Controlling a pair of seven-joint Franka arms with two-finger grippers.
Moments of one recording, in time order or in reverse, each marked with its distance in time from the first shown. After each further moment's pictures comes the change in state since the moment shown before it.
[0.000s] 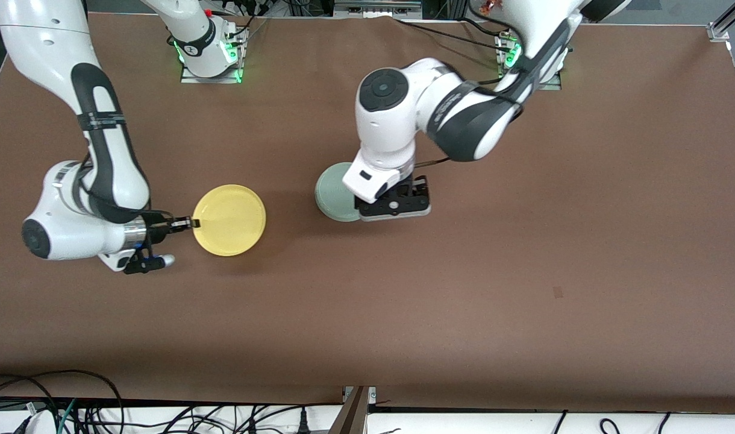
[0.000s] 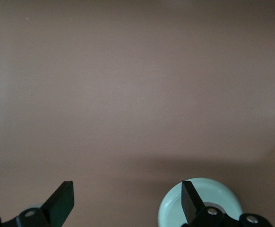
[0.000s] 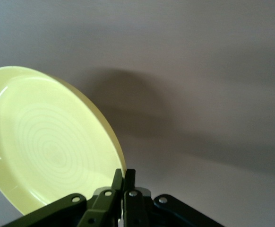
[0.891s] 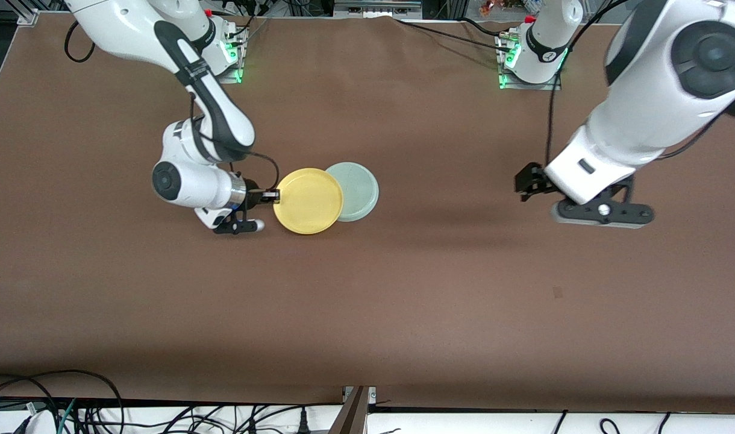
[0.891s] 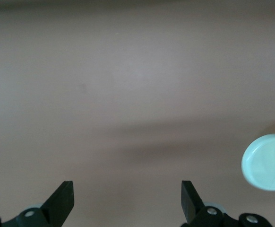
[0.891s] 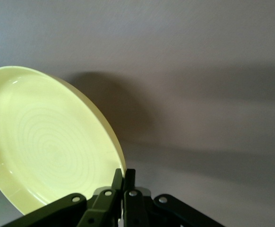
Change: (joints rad) left arm 0.431 -0.273 -0.003 -0.001 -0.225 -0.305 0.617; right arm 0.036 -0.145 0.326 -0.379 0.000 0.444 0.355
